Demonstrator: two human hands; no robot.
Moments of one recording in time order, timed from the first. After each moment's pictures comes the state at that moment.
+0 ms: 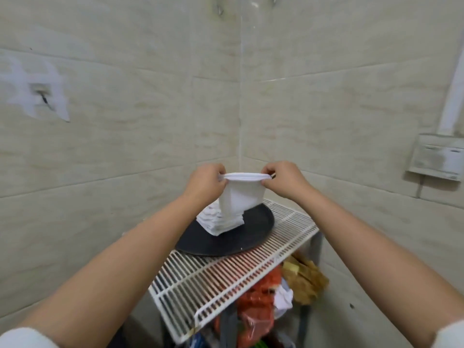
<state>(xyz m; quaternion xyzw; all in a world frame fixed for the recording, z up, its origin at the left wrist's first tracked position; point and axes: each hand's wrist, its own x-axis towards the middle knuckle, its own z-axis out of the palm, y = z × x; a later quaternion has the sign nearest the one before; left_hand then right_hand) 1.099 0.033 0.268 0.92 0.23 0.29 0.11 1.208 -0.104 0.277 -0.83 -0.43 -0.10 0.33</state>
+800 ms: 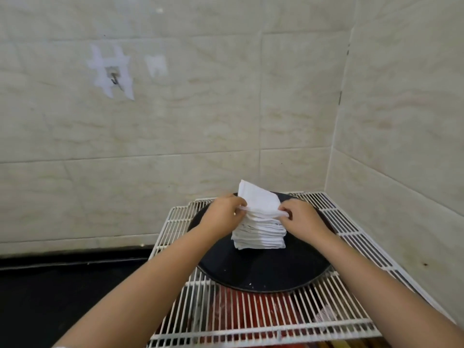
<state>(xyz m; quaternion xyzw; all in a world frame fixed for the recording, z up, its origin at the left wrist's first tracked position) 1.189 0.073 0.179 0.86 0.46 0.20 0.08 1.375 0.031 0.157 -0.68 -0.68 0.06 0.28</state>
